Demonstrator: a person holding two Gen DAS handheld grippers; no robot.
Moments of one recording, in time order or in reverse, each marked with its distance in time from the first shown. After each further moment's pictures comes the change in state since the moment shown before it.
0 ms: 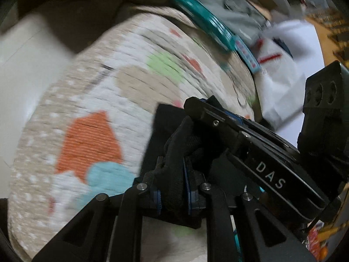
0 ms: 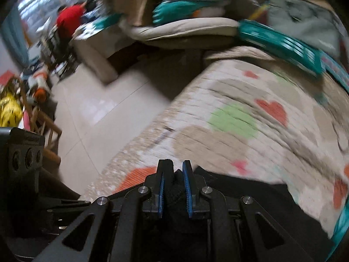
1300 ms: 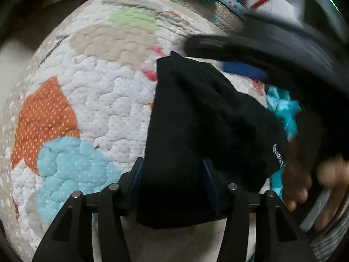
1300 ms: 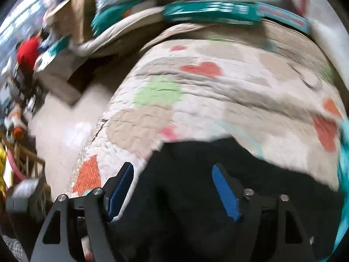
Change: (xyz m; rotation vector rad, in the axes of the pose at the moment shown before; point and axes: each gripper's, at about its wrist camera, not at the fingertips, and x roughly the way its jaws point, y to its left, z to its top) left arm 0.062 -0.009 -0.048 0.243 0.115 0.112; right arm 0.006 -0.084 -0.035 0.225 0.036 -0.114
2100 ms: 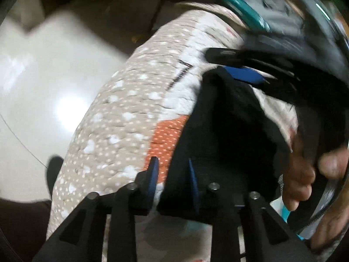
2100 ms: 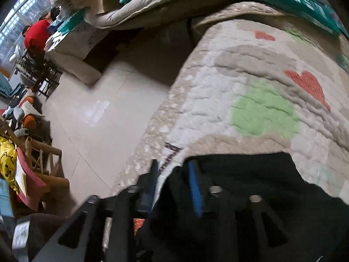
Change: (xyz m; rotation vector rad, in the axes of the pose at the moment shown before) left arm -0.086 0.152 0.012 -0.350 -0.079 0.086; right arm 0.089 0.112 0.077 -0.029 0.143 0.142
